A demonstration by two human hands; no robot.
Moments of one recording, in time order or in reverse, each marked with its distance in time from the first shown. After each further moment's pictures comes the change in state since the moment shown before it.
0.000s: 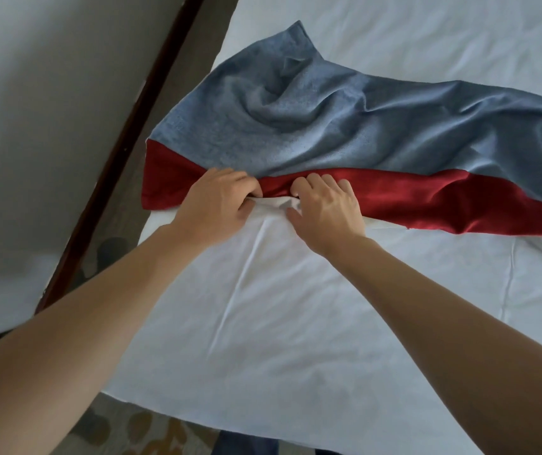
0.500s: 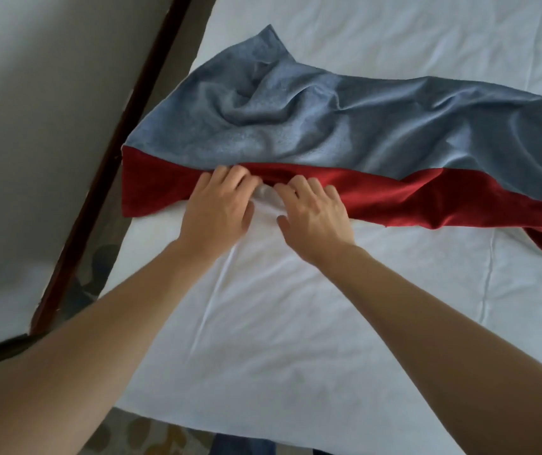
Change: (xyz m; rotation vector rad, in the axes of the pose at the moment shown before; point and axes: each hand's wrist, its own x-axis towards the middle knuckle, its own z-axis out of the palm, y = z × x) left_hand 0.008 0.034 0.025 0.303 0.143 0.023; right_hand -0.019 0.021 -0.004 -0.028 0.053 -0.080
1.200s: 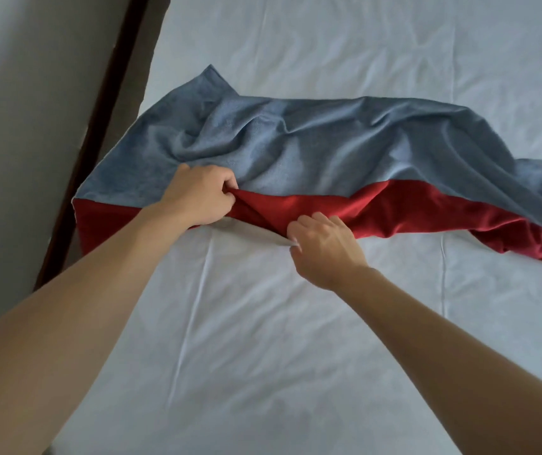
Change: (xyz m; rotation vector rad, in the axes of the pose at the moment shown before) left_hand 0.109 0.000 -0.018 -0.300 -0.439 -0.184; right_hand -0.027 0.060 -0.021 0.043 -0.103 0.100
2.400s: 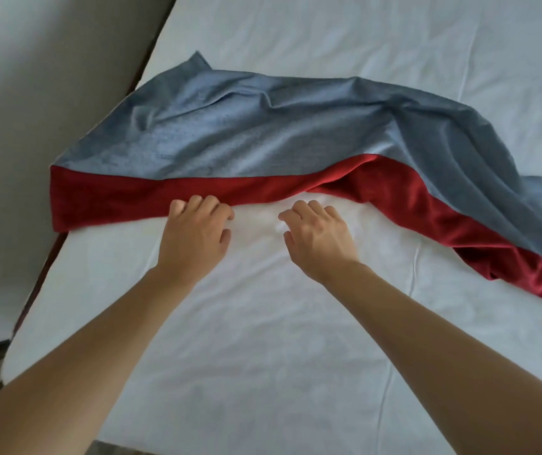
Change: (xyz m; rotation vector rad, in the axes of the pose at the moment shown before) left_hand -0.065 0.075 0.094 0.440 0.383 0.026; right_hand -0.014 0.087 0.010 0.065 0.061 -0.144
